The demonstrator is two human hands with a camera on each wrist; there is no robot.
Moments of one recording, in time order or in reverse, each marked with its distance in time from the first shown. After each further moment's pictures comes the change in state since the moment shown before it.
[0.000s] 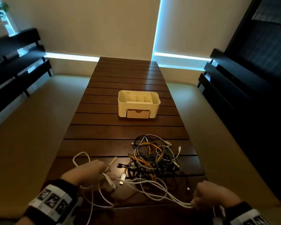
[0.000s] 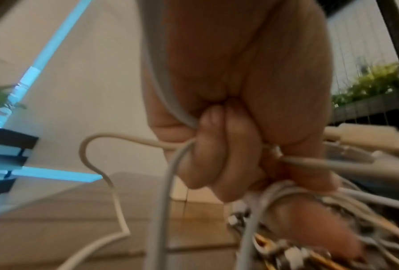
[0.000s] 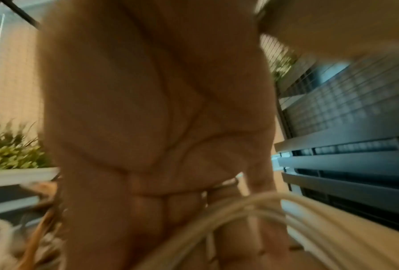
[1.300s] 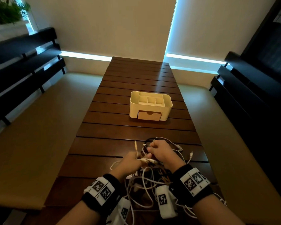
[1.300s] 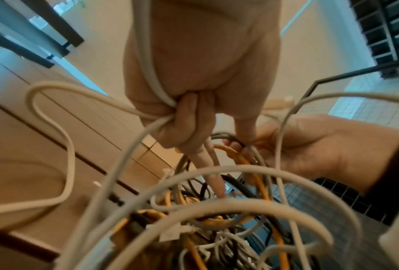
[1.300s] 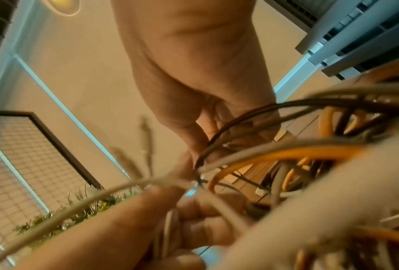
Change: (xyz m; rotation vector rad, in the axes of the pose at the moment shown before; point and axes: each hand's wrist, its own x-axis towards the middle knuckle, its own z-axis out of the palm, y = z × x) left_hand 0.067 0.045 0.026 -0.887 0.355 0.089; right_hand 0.068 -0.158 -0.083 0.926 0.519 -0.161
